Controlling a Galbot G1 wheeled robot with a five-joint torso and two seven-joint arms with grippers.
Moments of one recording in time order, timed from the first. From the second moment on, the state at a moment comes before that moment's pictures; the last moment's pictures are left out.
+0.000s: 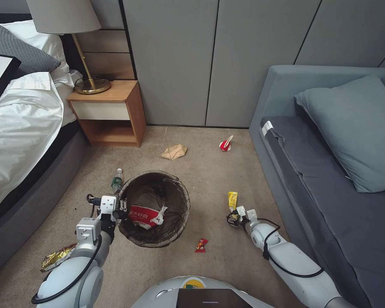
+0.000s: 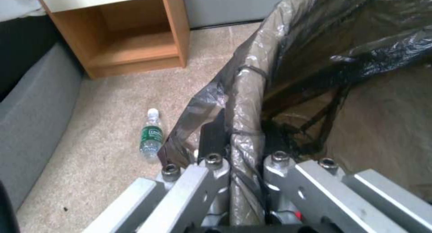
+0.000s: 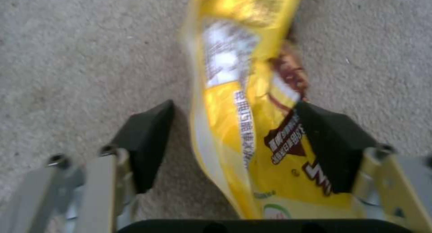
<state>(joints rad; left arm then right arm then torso) 1.75 -1.42 -0.65 -2.45 -0.09 0.56 0.01 -1.01 1.05 0.01 1.18 0.51 -0.33 0.03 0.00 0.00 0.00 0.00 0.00</state>
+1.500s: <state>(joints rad) 1.76 -1.42 -0.64 -2.46 -0.10 0.58 0.00 -1.11 0.81 0.22 2.01 0.63 -0.36 -0.02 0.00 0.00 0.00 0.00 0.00</state>
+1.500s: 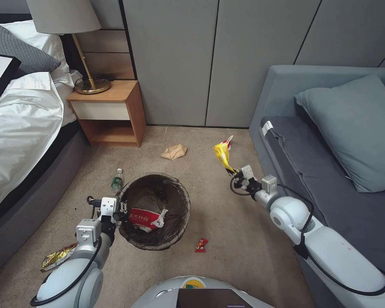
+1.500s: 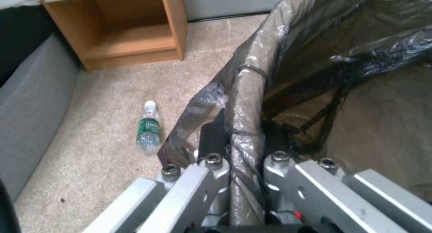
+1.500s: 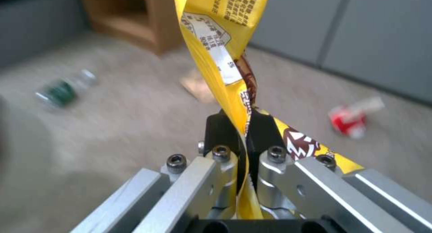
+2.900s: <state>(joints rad) 1.70 -1.43 -0.62 -2.44 -0.16 0.62 -0.03 -0.77 0.83 -0.32 2.27 0.85 -0.58 0.02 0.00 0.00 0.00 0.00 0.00</state>
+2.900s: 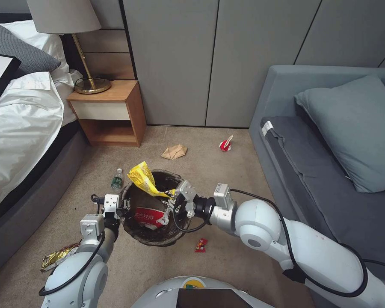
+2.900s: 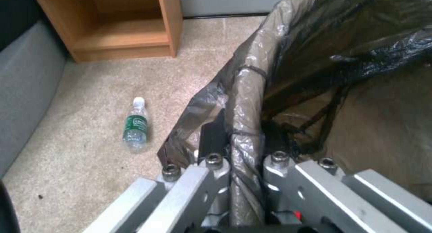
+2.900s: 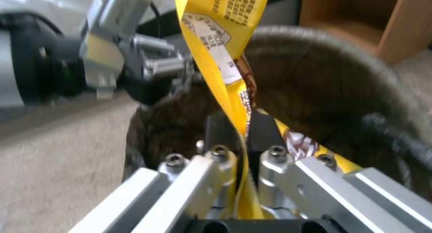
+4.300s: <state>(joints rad) 1.67 -1.42 -0.63 -2.41 -0.21 0.63 -0.04 -0.97 0.68 0.02 2.40 0.80 -0.37 0.12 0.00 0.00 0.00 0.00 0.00</state>
